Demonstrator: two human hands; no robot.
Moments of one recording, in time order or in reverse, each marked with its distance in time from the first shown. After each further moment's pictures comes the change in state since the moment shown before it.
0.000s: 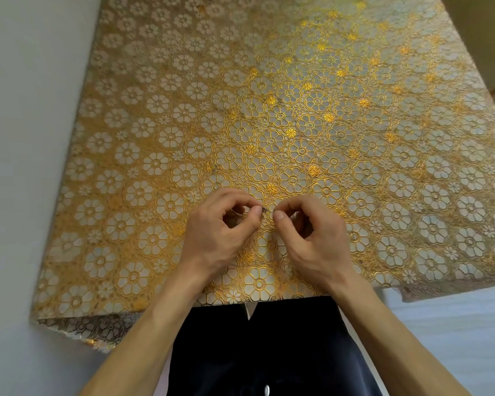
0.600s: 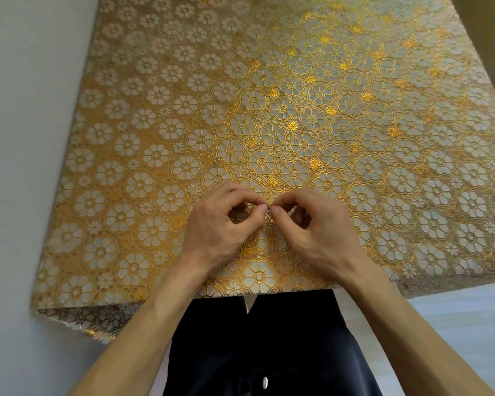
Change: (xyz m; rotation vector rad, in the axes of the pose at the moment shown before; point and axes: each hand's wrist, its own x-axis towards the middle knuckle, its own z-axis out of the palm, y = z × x) left_hand -0.001 -0.006 0.003 0.033 -0.028 0.084; right_hand 0.009 -0.005 -0.012 -0.086 -0.145 -0.032
